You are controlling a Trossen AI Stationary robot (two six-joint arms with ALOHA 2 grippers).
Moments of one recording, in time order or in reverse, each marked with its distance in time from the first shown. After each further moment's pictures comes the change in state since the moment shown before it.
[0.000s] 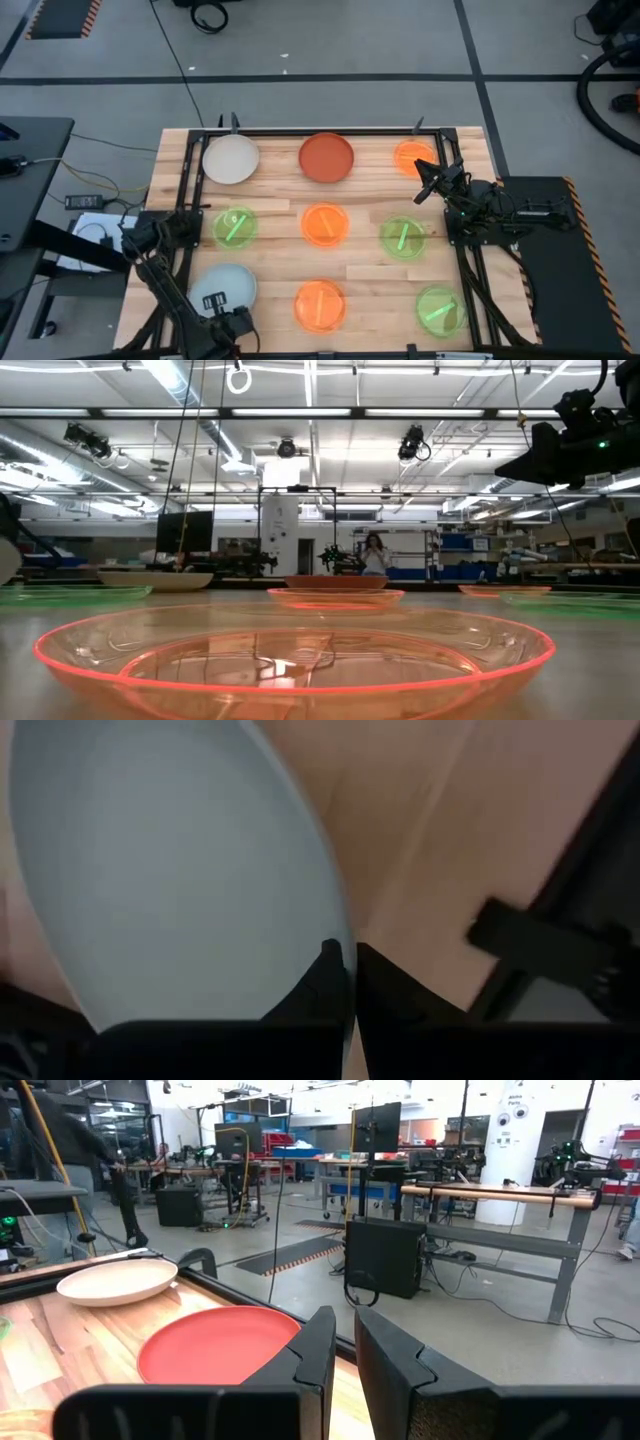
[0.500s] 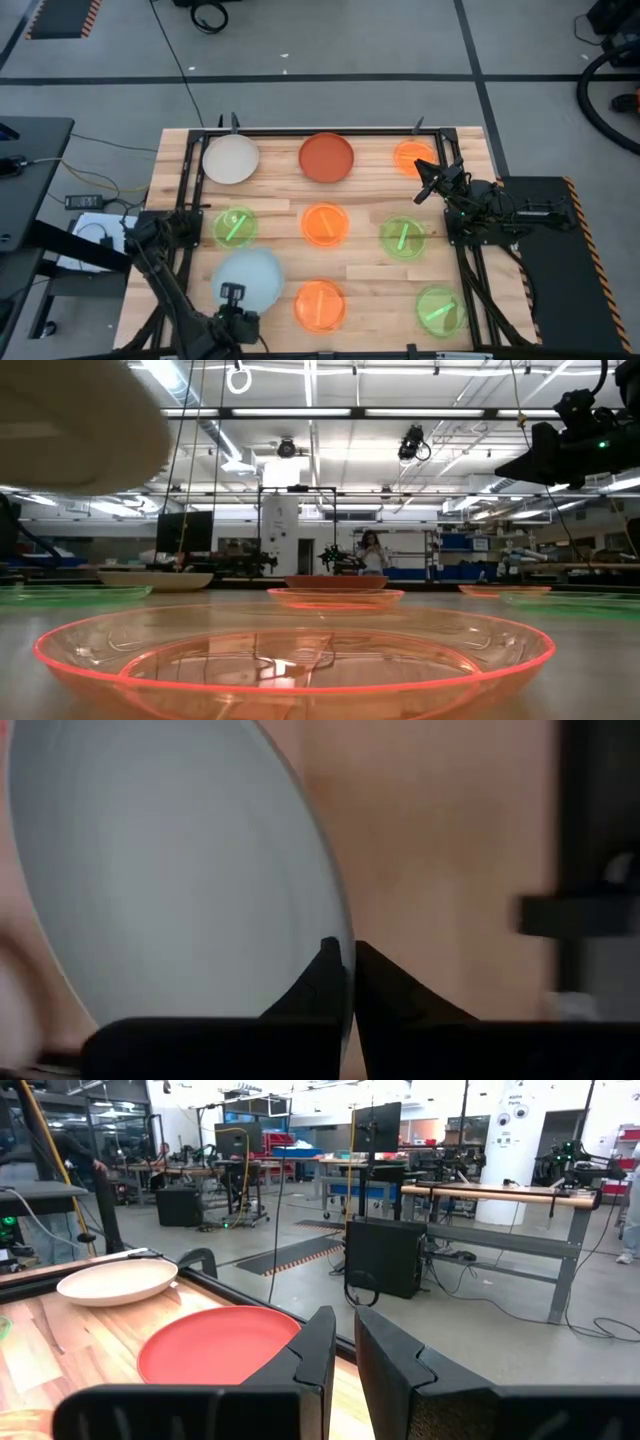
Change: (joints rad) left arm 0.057 -0.002 0.260 -0.275 -0.219 0.510; right arm 0.000 0.000 0.000 0.000 0.000 0.000
